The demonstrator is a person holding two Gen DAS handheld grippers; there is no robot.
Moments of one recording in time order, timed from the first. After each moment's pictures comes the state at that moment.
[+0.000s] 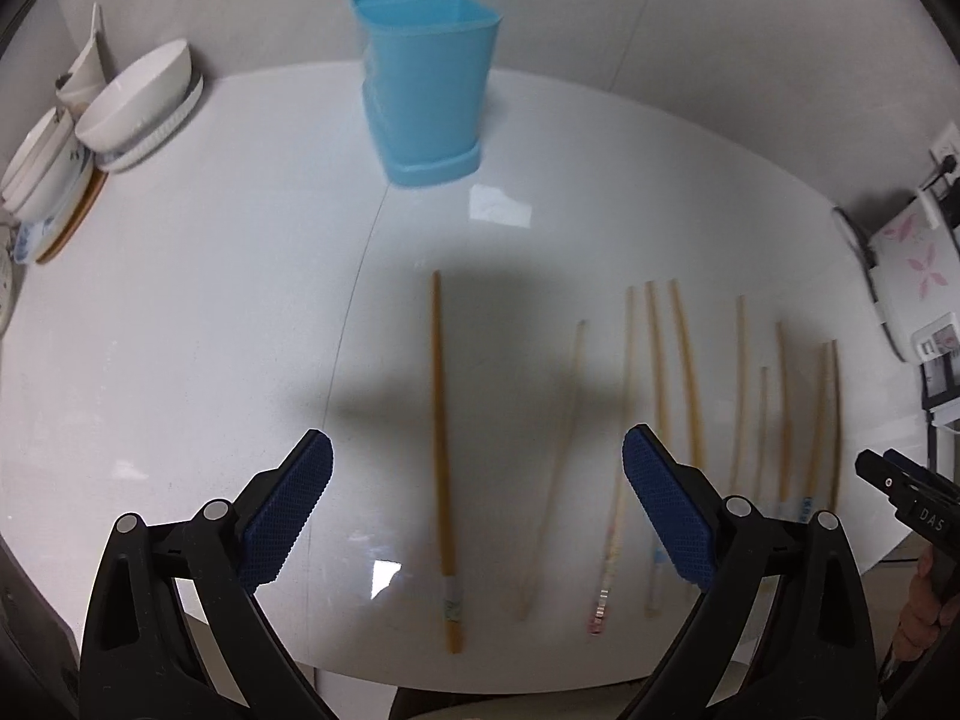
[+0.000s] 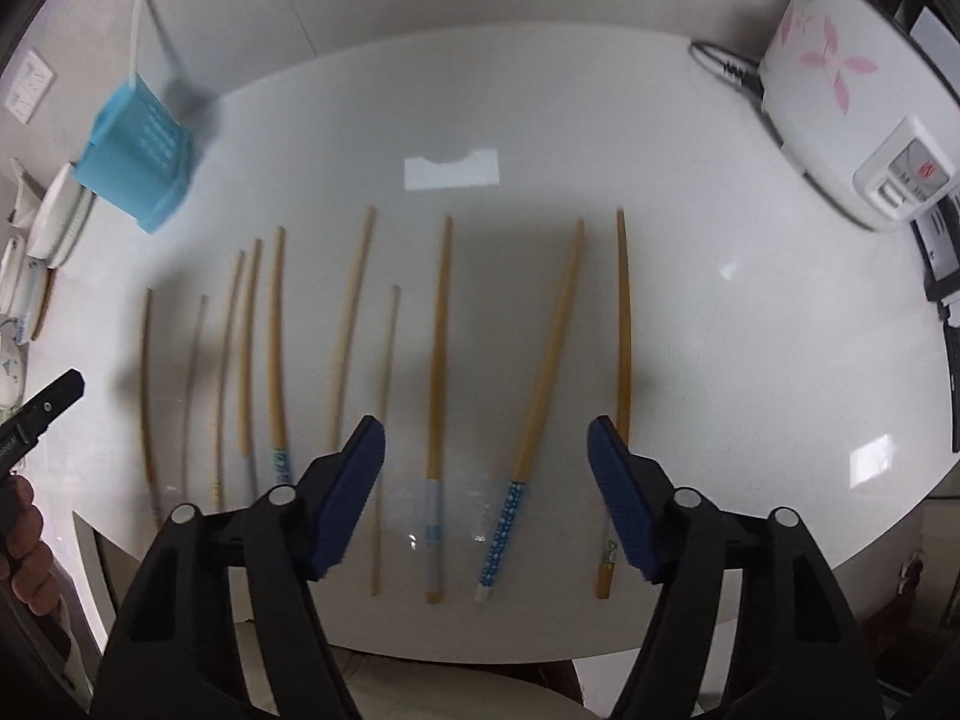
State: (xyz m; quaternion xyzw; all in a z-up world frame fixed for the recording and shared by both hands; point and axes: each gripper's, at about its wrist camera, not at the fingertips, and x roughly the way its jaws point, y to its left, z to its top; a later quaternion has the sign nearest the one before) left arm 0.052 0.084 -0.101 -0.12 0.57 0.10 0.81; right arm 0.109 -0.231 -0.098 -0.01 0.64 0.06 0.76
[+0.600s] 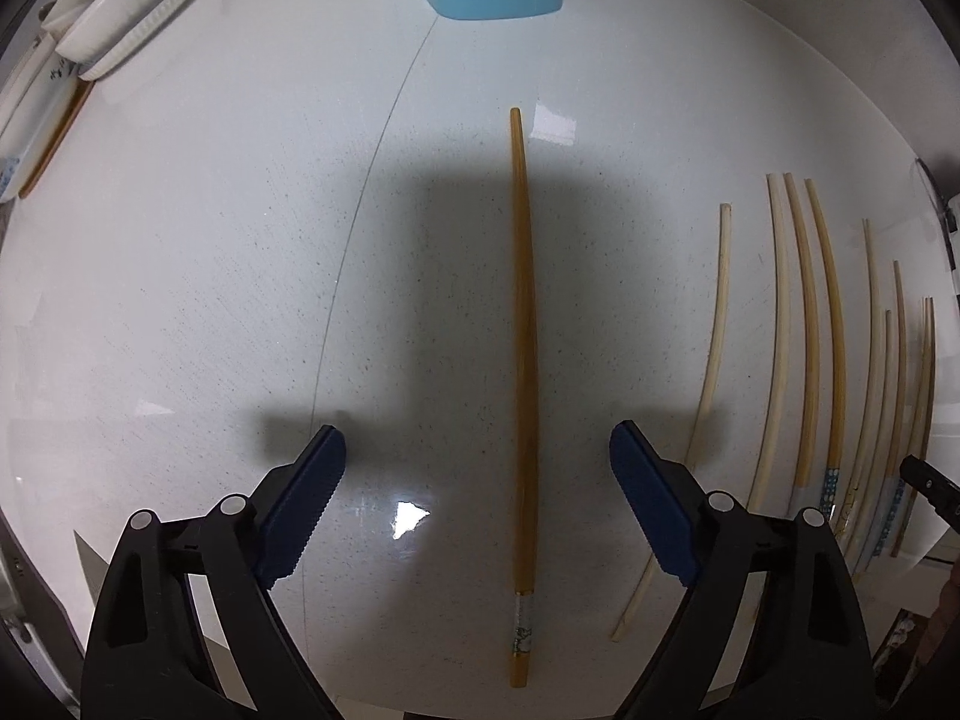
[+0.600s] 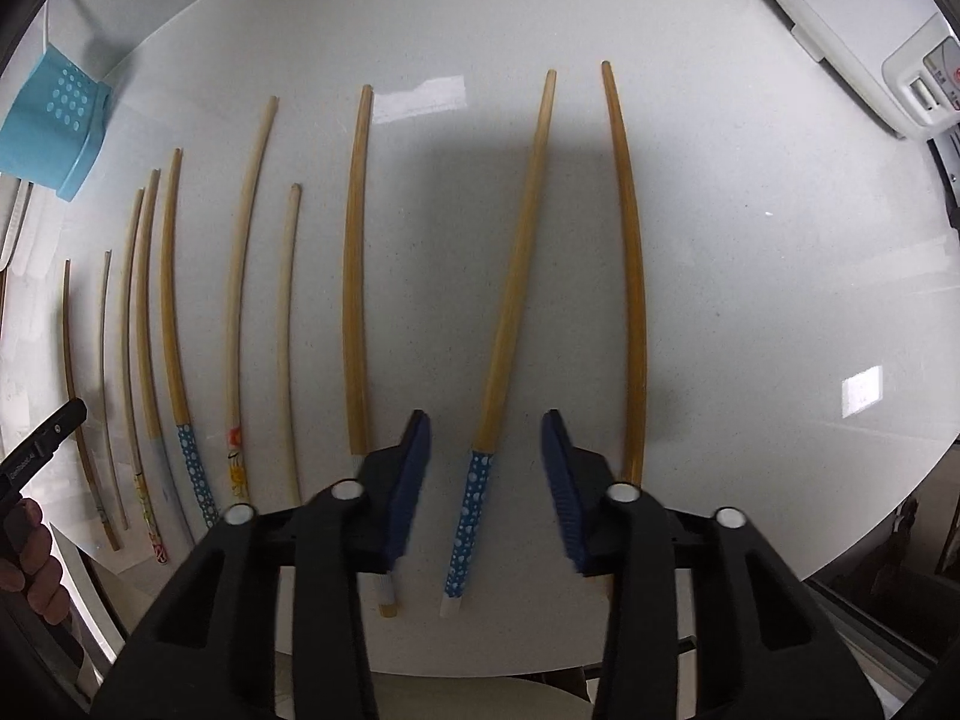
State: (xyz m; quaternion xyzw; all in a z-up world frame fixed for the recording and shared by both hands) left arm 0.057 0.106 -0.185 -0.11 0.65 0.12 0.74; right arm 0.110 -0.245 -0.174 0.00 0.71 0.02 0.71
